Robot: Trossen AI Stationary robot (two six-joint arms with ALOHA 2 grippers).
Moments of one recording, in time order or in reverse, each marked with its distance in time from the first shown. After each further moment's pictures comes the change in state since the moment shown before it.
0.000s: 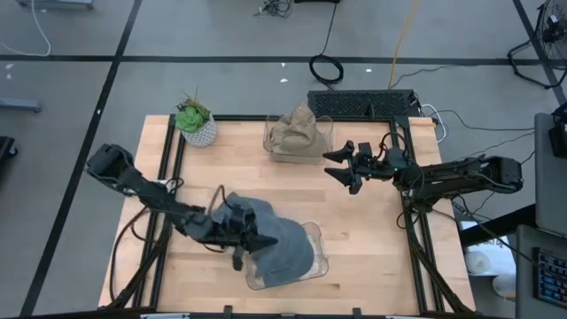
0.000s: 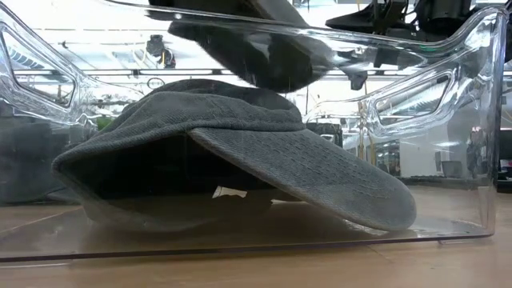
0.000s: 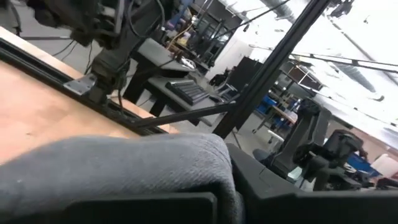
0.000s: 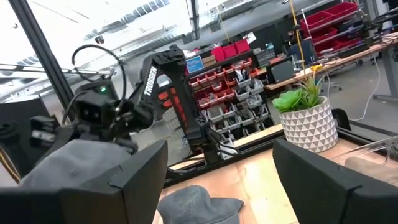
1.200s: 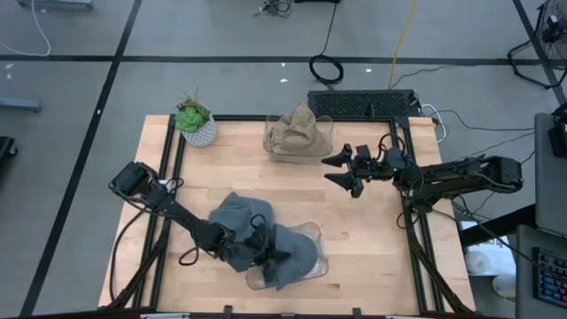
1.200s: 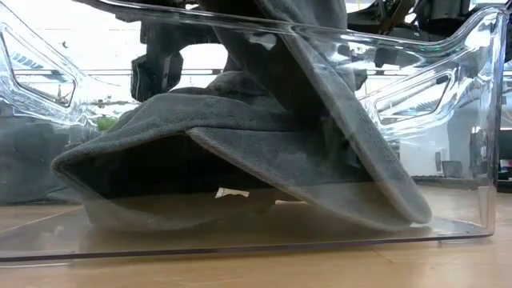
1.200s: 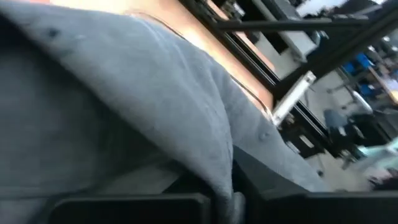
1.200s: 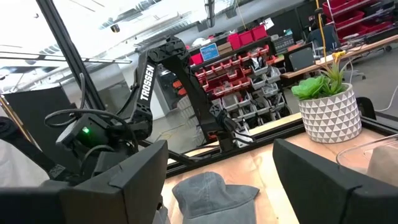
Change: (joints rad) left arm -0.010 0.316 0.228 -0.453 -0.053 -0.422; right arm 0.005 0.000 0.000 -0.022 -0.081 0.008
